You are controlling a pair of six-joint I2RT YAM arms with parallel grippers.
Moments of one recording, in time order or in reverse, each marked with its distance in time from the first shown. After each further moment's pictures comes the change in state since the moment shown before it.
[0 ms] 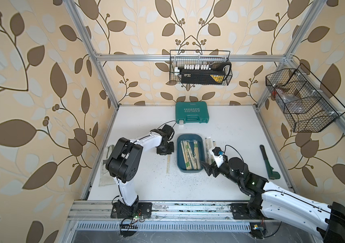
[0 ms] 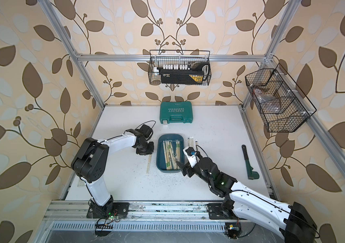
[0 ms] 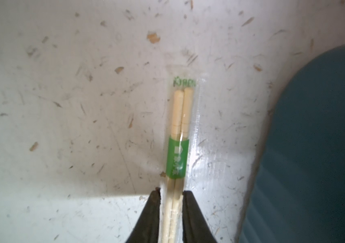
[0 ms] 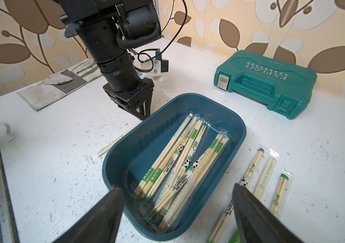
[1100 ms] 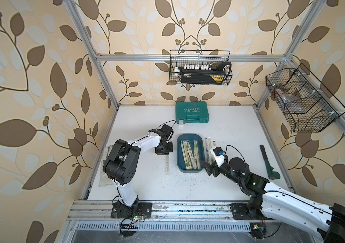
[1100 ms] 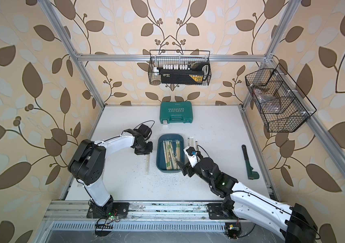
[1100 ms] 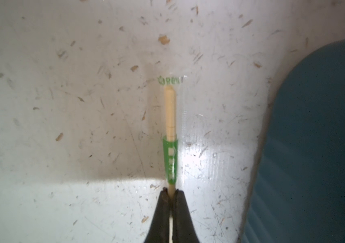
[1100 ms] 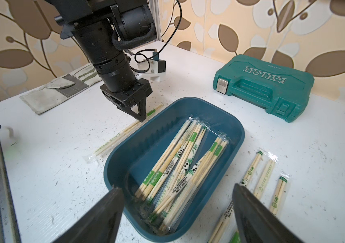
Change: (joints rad) left arm 0.006 -0.030 -0.015 -0.010 -0.016 0.032; right arm -0.002 -0.014 0.000 0.000 -0.001 0.000
